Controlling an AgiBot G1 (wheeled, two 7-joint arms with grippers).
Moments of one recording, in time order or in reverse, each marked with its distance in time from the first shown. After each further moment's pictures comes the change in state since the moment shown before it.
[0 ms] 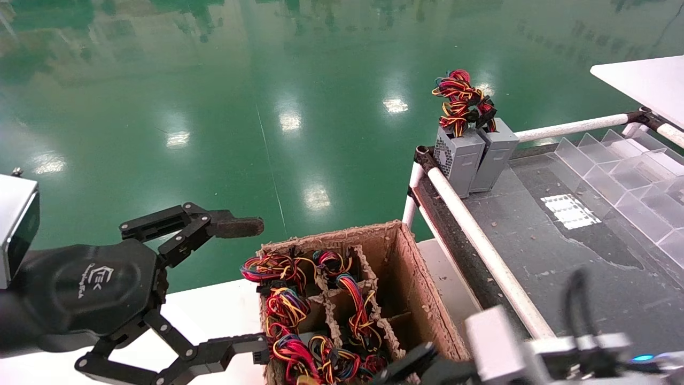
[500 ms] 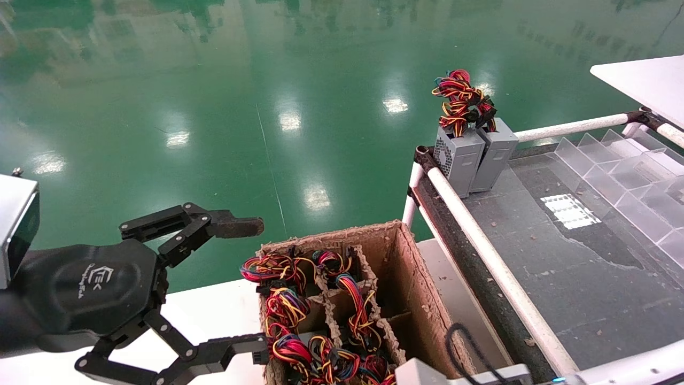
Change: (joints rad) left arm 0.000 0.000 -0.001 0.000 0.000 0.000 0.000; right arm 0.030 -0.126 -0.129 -0.114 -0.206 -0.029 -0.002
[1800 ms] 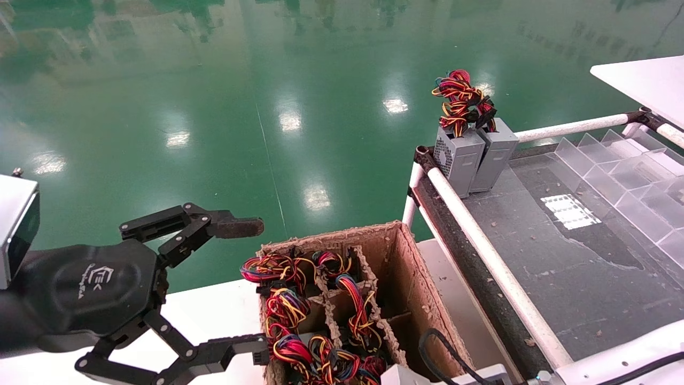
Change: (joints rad) left arm 0.000 0.001 -0.002 0.000 0.001 0.001 -0.001; right arm 0.033 -0.062 -0.039 -0.067 -0.120 -0.019 0.026
